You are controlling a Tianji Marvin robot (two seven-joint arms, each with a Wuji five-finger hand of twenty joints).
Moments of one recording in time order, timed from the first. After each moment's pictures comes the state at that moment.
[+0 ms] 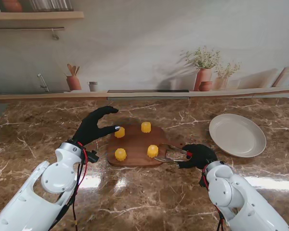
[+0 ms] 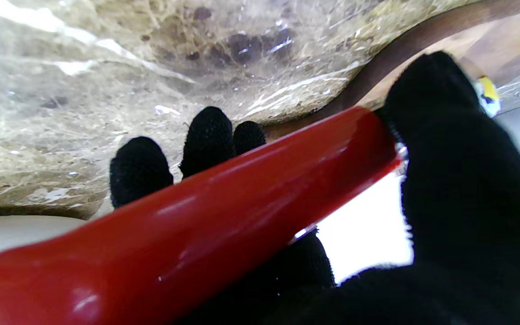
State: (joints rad) left arm 1.56 -1.17 -1.25 -1.68 0.31 -0.11 0.12; right arm -1.61 -1.08 1.23 -1.57 -0.74 0.16 0.03; left_hand 0.60 -0.54 0.63 -0.12 0.49 0.00 0.39 0.29 0.43 0.00 0.28 0.31 0.33 0.07 0.18 0.45 -0.02 0.02 0.65 0.61; right_hand 0.56 -0.71 0.58 -0.14 0.69 0.04 0.35 0.60 0.88 -0.02 0.48 0.72 0.96 -0.04 0.85 0.81 0.71 0.02 1.42 0.60
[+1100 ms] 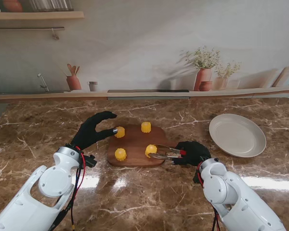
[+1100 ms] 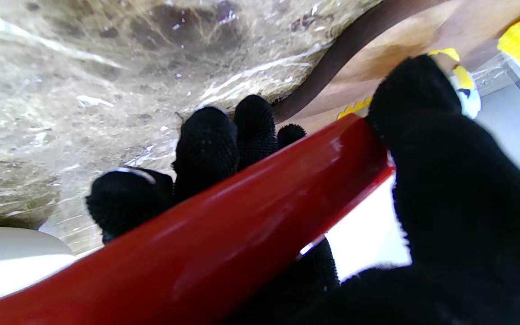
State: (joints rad) left arm 1.59 -1.16 -1.27 -1.67 0.27 -0.12 0.10; right arm -1.56 -1.10 1.18 -1.51 -0.70 0.11 -0.03; left_hand 0.60 -0.47 0.53 -0.12 0.51 0.00 0.39 0.29 0.43 0.00 0.28 0.31 0.33 0.07 0.18 0.45 -0.02 0.00 0.60 0.61; right_hand 0.56 -0.72 0.71 -0.27 0.74 -0.06 0.70 0.14 1.15 -0.04 0.45 0.76 1.15 -0.03 0.98 0.83 0.92 0.01 1.58 0.65
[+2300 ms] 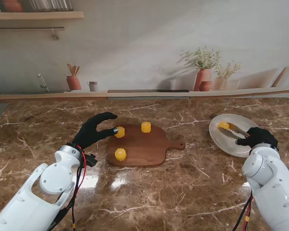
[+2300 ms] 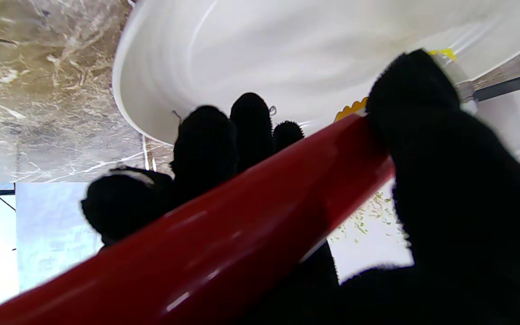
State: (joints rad) left arm 1.56 -1.16 -1.26 -1.64 0.25 -0.10 0.07; right arm -1.44 -1.10 1.51 -1.26 -0.82 0.40 -0.11; left_hand 0.61 -0.46 0.50 -0.11 0.51 0.02 0.38 0.29 0.43 0.00 0.28 0.31 0.30 0.07 0.17 0.45 -0.03 -0.02 0.53 0.63; right_hand 0.55 -0.77 0.77 -0.27 0.78 -0.02 0.61 0.24 1.17 -0.02 0.48 0.80 1.18 -0.02 0.98 0.83 0.95 0.02 1.58 0.65
